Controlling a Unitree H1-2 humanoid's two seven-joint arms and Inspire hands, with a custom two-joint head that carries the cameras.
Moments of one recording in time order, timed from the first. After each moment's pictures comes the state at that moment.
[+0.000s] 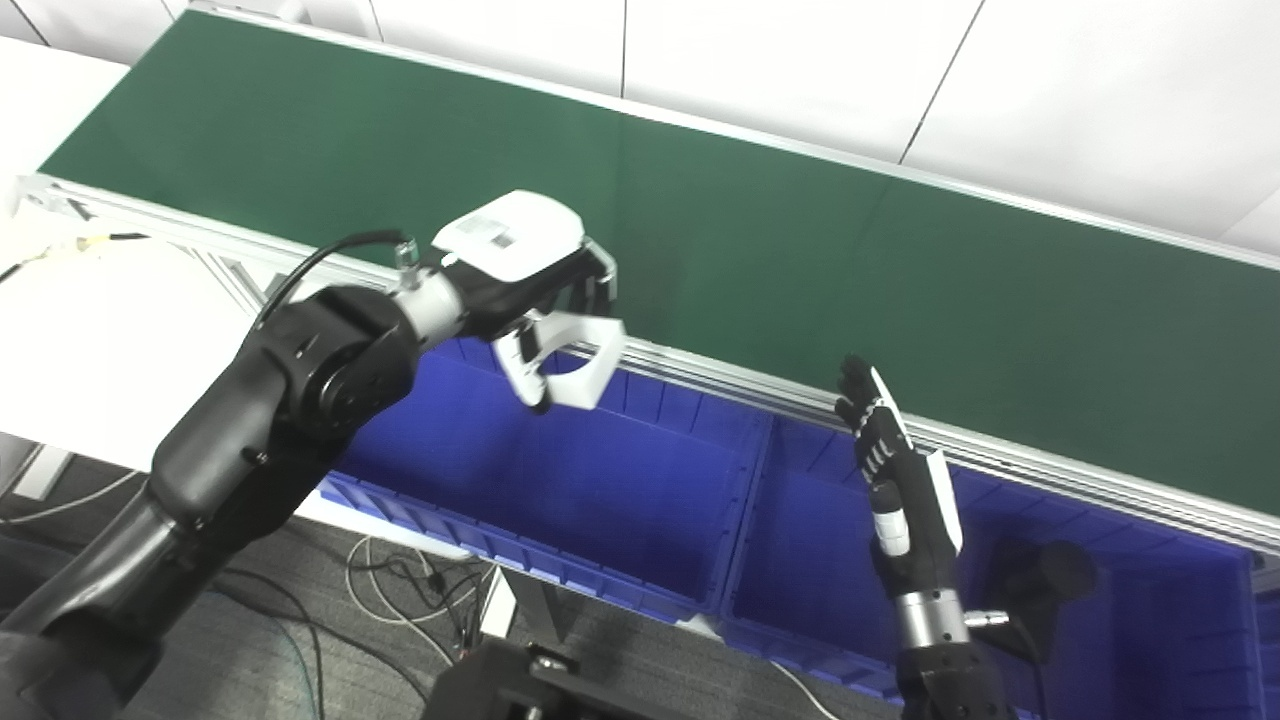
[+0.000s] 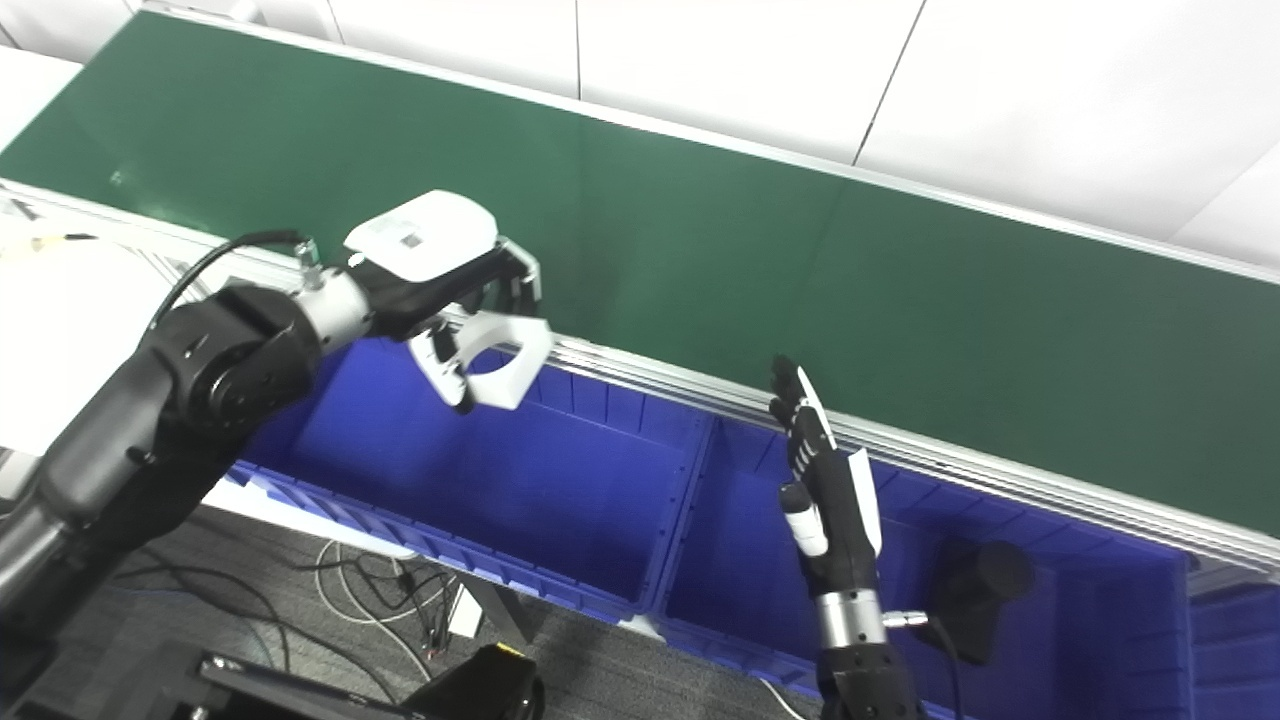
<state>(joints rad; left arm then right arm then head) -0.01 0.54 -0.18 -0.44 0.91 0.11 -0.61 0.04 -0.06 0.25 0.31 -0.03 -0.43 0.15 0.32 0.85</state>
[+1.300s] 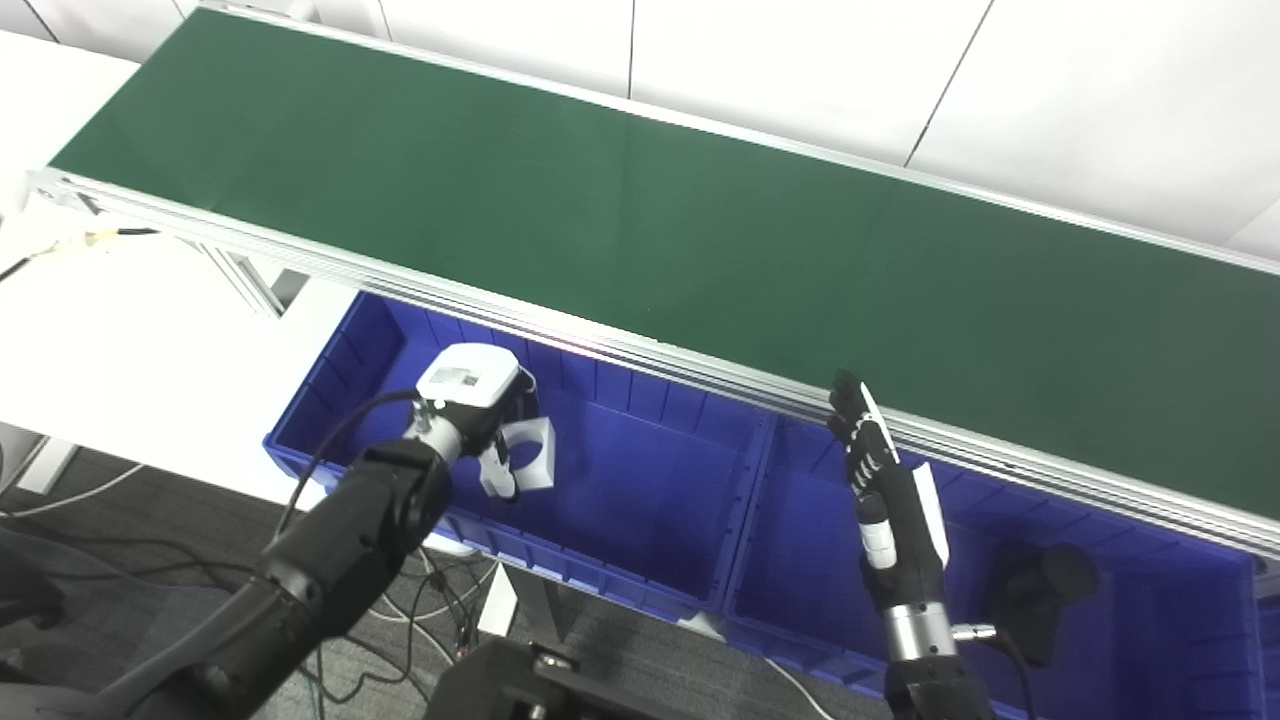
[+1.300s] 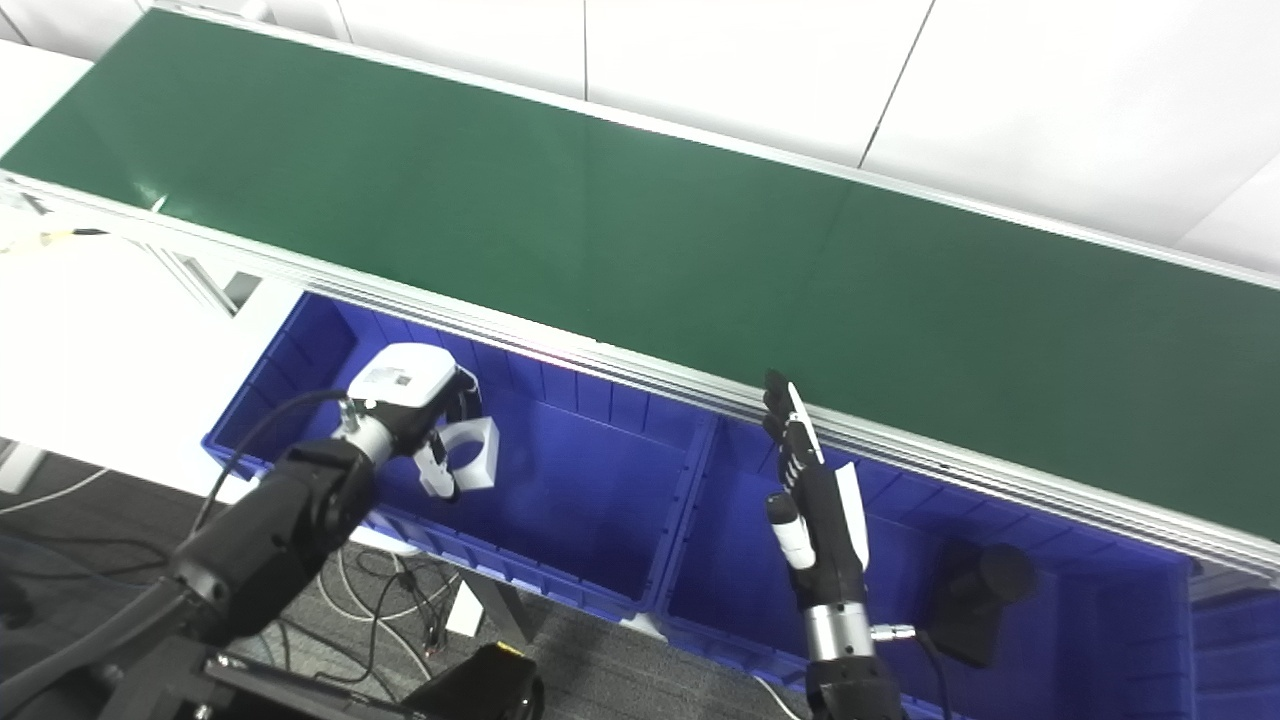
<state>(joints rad) 0.04 0.33 -0.33 0.27 1.02 0.20 0.02 0.06 -0.05 0.26 0.31 -0.06 -0.43 0.14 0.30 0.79</state>
